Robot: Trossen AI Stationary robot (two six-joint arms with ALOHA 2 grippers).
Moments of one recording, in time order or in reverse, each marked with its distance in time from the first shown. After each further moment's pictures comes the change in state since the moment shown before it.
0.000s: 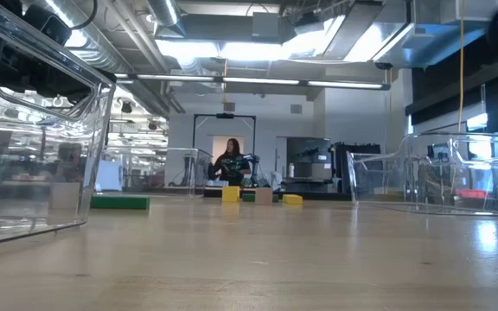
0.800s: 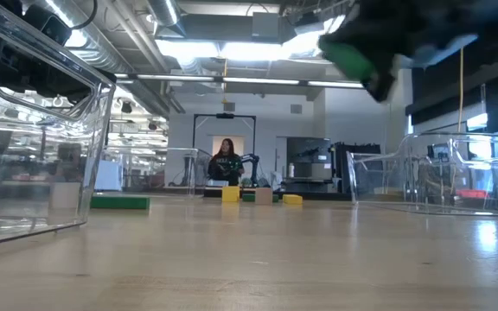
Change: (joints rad) left arm 0.000 0.000 0.000 0.000 0.000 0.000; right arm -0.566 -0.410 -0.322 1.197 0.105 -0.243
